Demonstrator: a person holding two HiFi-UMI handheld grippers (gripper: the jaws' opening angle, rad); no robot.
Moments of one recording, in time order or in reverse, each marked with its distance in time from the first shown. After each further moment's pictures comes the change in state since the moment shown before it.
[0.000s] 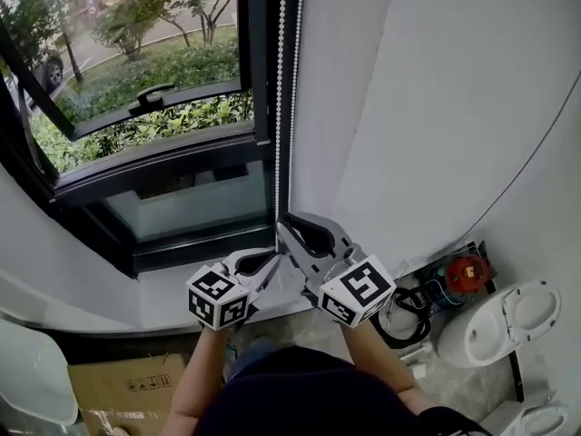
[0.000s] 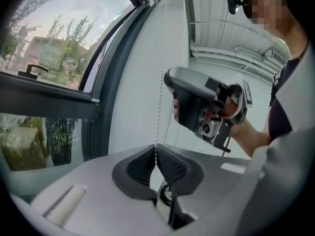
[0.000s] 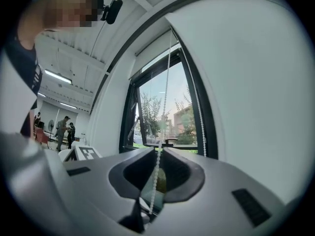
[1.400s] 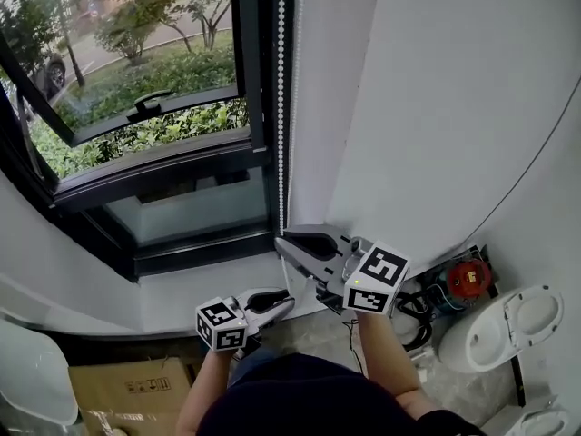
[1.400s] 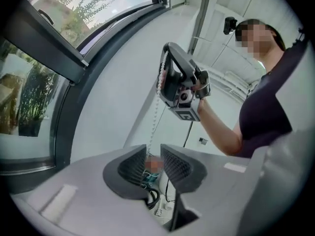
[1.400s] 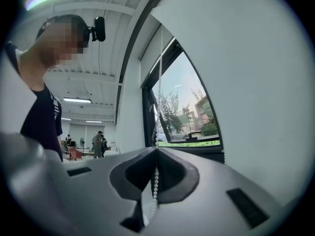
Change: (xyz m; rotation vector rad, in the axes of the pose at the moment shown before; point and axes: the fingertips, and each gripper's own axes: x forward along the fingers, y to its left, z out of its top) left arm 0.010 -0.053 -0.073 -0.172 -0.042 -0.295; right arm -0.011 0.006 0.006 0.155 0.038 0.325
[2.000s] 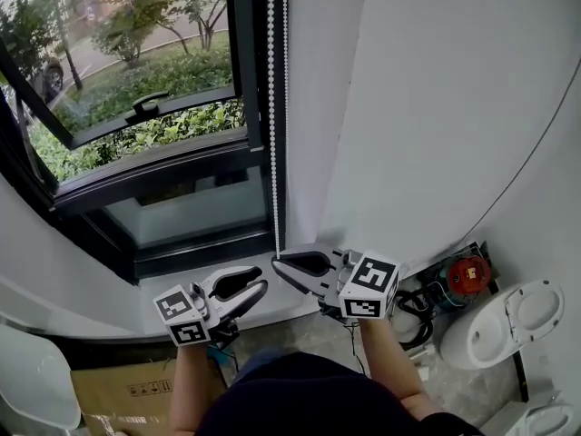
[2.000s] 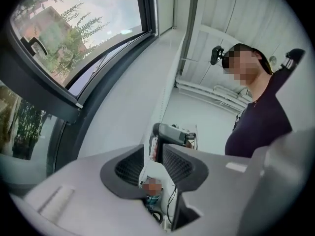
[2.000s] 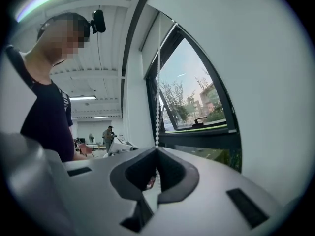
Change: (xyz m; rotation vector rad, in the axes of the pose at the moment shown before) left arm -0.059 -0.019 0.103 0.081 -0.229 -0.032; right arm -0.007 0.023 -0.049 0.044 0.130 0.092
